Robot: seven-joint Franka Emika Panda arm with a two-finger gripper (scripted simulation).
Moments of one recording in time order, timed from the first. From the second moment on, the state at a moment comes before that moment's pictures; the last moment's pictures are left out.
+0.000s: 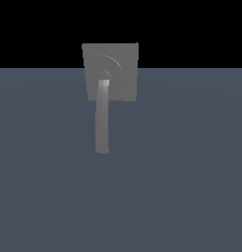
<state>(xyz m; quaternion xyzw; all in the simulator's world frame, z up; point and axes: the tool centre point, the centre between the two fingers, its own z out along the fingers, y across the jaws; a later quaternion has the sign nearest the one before) -0.235 0.024 0.580 0.86 0.26 0.09 0.43</state>
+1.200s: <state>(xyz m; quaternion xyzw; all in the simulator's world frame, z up) -0.206 0.213 0.623 0.31 0.44 -0.22 0.81</state>
